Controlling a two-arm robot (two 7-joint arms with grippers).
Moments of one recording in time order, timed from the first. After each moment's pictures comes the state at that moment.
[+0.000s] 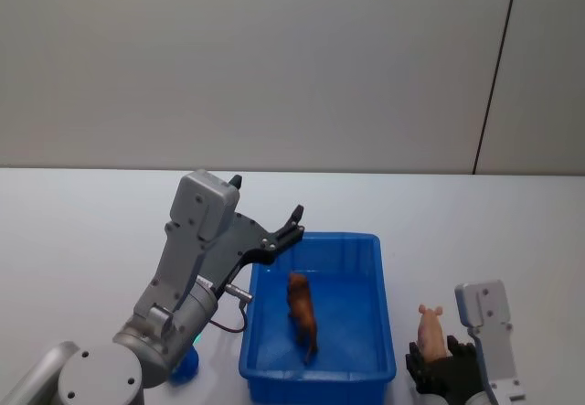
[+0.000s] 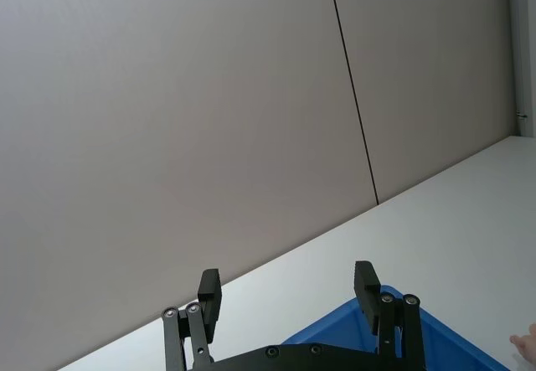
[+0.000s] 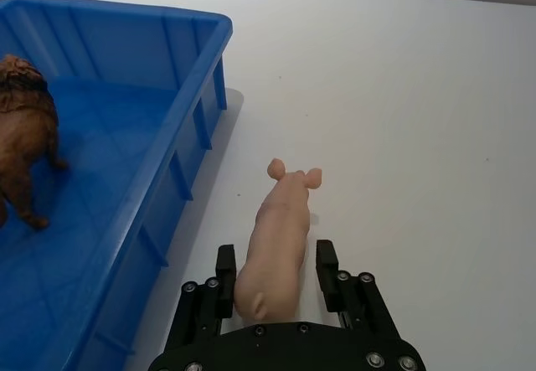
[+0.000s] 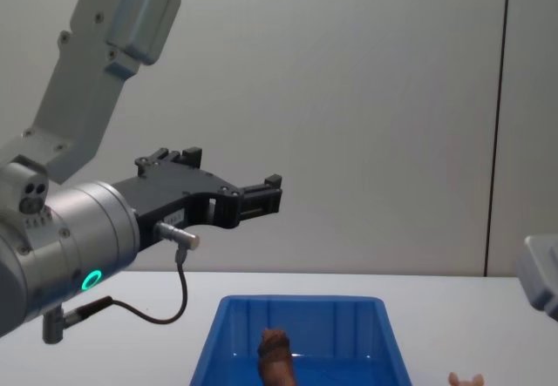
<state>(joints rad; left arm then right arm) -0.24 0.38 0.45 -1.63 -0.20 0.01 -0.01 -0.01 0.09 -0.31 -1.53 0.12 0.37 -0.14</state>
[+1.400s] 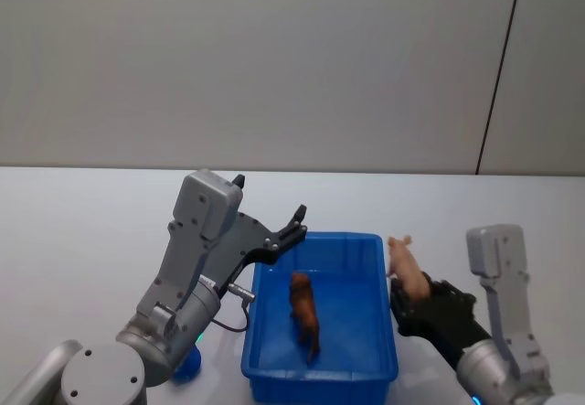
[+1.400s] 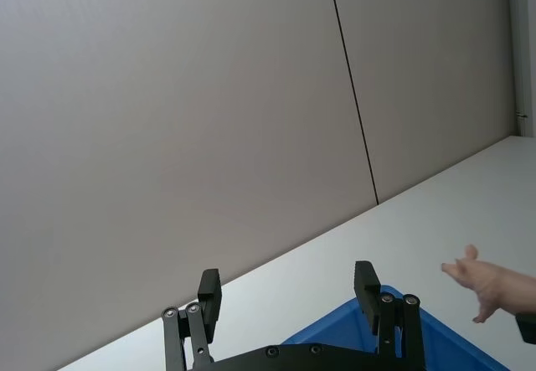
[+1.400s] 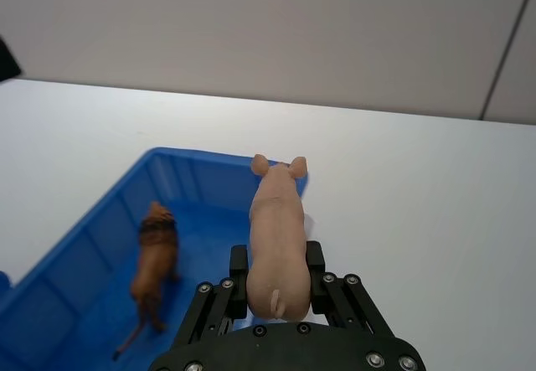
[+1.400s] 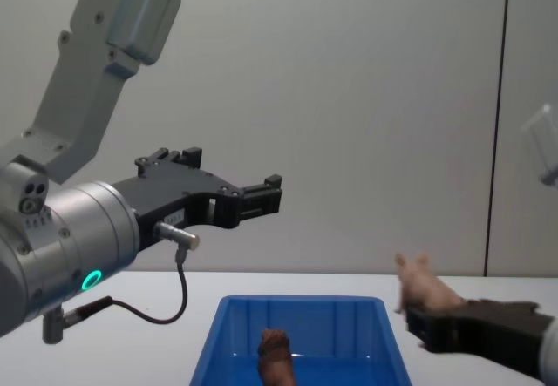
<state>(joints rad) -0.24 0.38 0.45 -1.63 -0.20 0.01 -0.01 0.01 0.09 -0.29 -1.67 0.15 0.30 0.01</state>
